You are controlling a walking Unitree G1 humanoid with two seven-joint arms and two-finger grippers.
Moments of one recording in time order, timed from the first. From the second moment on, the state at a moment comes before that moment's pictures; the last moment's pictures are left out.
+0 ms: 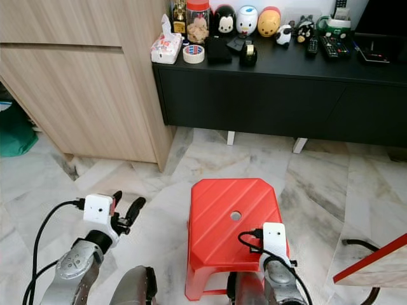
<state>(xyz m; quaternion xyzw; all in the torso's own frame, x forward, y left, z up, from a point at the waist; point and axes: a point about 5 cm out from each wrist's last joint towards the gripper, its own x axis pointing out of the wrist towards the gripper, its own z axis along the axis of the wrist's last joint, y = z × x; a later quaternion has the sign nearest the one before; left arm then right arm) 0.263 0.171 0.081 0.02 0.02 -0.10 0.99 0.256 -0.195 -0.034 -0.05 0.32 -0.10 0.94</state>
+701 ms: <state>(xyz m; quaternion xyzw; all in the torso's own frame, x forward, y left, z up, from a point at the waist) 0.282 0.175 0.081 0.02 0.01 -0.09 1.00 0.275 -0.183 -0.006 0.01 0.20 -0.07 0.98</state>
